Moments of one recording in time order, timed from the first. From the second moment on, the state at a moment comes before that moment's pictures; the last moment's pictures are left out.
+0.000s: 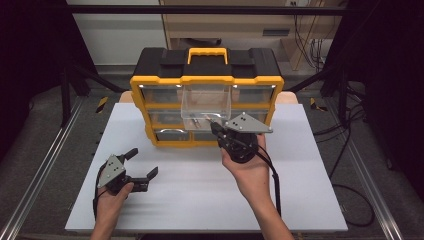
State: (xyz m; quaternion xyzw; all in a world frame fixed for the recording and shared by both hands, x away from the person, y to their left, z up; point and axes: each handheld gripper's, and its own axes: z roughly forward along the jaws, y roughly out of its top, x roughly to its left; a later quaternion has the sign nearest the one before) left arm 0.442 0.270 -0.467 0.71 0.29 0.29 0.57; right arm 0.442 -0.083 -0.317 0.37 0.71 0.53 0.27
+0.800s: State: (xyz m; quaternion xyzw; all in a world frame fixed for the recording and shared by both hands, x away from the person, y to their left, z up) left arm 0.440 0.268 -0.465 0.71 0.29 0.30 0.58; right arm 0.441 -0.079 -0.316 0.36 0.71 0.53 0.28
